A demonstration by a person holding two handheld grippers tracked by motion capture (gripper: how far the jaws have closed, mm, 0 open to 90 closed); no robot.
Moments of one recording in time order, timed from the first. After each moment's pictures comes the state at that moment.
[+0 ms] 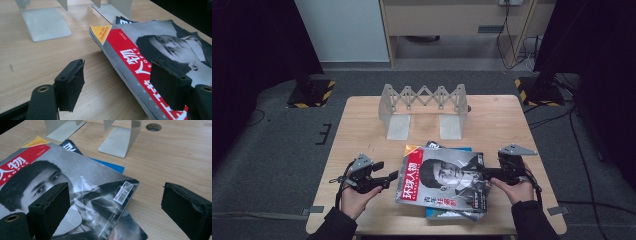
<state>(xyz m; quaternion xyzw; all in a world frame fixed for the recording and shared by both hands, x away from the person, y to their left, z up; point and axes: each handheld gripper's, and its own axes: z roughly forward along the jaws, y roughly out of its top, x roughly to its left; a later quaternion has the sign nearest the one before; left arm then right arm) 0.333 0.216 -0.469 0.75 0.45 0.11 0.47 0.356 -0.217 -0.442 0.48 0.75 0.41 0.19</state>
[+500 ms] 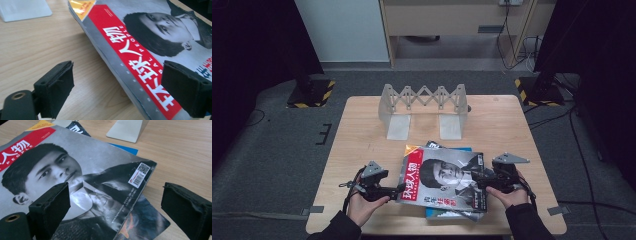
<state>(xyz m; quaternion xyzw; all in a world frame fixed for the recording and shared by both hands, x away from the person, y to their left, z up) 0.323 0.196 -0.481 0.78 0.43 0.10 0.44 0.345 -0.207 -0.466 0.48 0.76 0.40 0.16</state>
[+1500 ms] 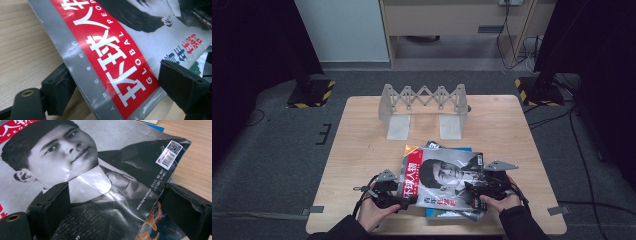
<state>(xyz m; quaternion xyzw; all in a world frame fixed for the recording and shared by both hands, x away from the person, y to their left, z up) 0.317 0.168 -0.503 0.80 0.42 0.00 0.43 0.338 -0.192 -0.488 0.46 0.79 0.38 0.14</state>
